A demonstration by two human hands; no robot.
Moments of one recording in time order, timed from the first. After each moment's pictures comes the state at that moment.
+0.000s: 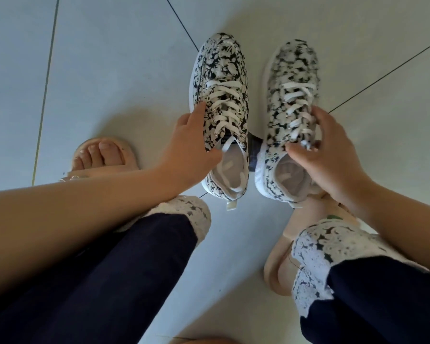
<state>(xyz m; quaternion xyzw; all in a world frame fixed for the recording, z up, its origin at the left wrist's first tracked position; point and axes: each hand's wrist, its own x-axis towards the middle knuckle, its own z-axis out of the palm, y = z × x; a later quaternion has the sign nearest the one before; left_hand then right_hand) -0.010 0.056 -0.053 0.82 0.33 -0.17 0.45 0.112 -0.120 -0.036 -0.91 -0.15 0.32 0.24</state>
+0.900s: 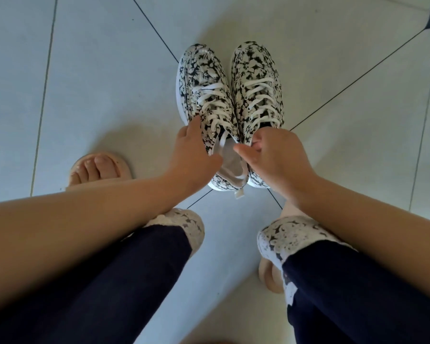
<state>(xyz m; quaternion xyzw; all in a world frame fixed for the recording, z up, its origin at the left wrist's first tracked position) 0.003 0.039 -0.040 0.78 0.36 -0.17 0.48 0.088 -0.080 -0.025 -0.91 -0.28 0.28 0.14</state>
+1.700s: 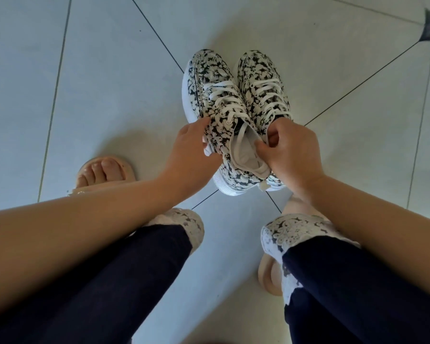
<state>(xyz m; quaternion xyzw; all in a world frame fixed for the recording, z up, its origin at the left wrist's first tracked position) -0.001 0.046 -0.015 0.80 0.32 -0.13 0.49 0.106 -0.091 -0.023 -0.93 -0.26 0.19 0.18</state>
